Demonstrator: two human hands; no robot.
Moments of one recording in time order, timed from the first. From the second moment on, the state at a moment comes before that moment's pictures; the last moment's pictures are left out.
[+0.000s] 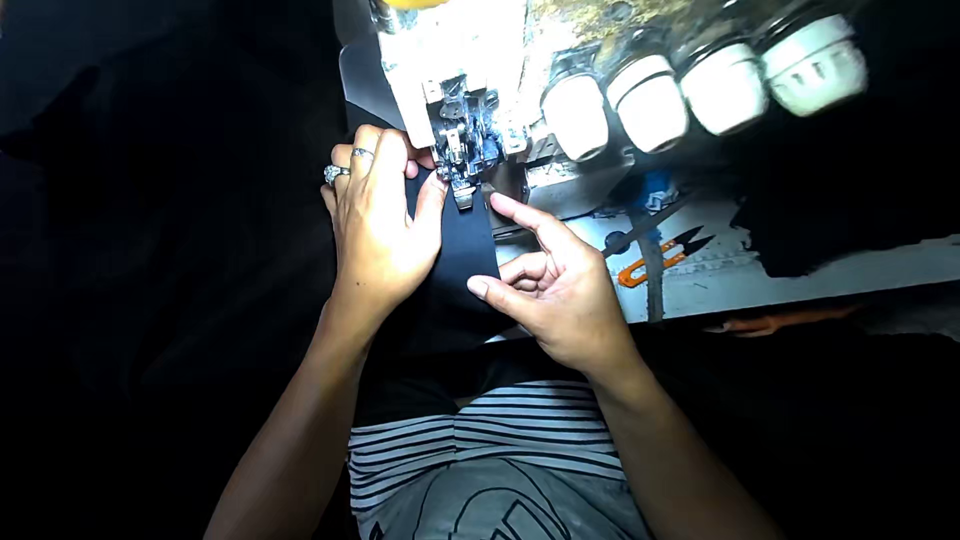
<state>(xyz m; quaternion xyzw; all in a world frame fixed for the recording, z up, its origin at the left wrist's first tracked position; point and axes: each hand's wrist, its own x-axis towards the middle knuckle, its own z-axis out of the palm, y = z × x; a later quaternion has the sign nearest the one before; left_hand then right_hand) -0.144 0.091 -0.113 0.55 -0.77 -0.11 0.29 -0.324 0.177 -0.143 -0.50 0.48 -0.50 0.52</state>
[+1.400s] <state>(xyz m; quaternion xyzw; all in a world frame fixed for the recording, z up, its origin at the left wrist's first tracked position) -0.127 0.289 -0.156 0.42 -0.80 -0.13 0.41 -0.320 0.308 -0.138 -0.37 0.47 -0.49 0.63</state>
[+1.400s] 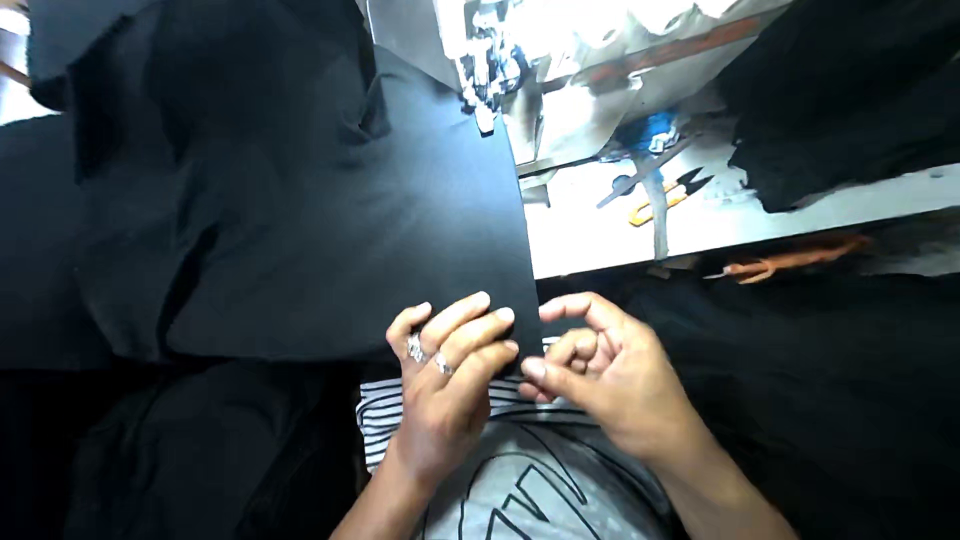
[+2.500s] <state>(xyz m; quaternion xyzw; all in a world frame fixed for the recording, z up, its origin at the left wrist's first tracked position) -0.125 0.135 -0.115 0.51 -0.79 -0.10 0.33 -0.317 0.193 -0.145 -0.51 0.47 -0.56 0.44</state>
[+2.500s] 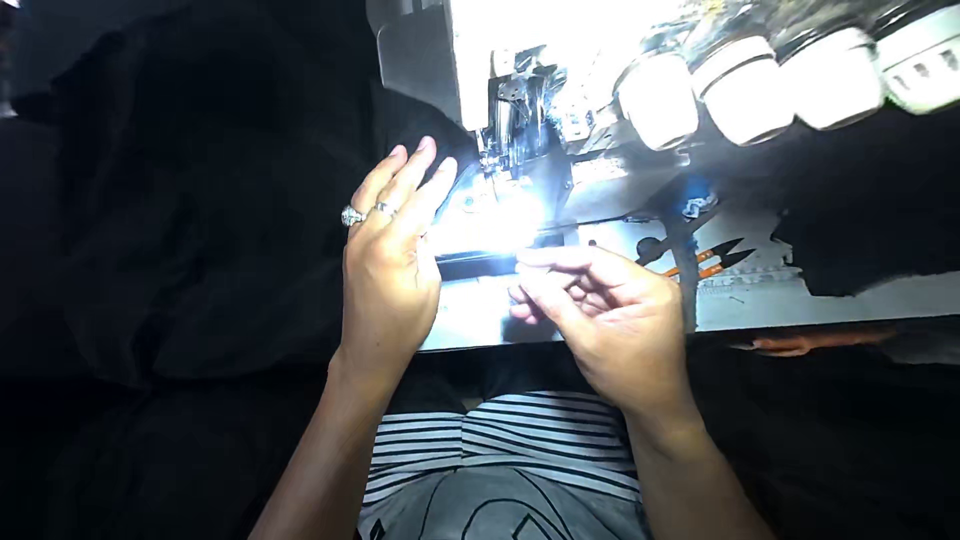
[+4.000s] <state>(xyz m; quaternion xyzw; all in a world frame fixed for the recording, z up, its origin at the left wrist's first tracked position) -0.077 0.077 -0.088 0.46 -0.80 -0.23 0.31 -0.342 0.213 -0.162 -0.47 0.51 -0.53 0.49</state>
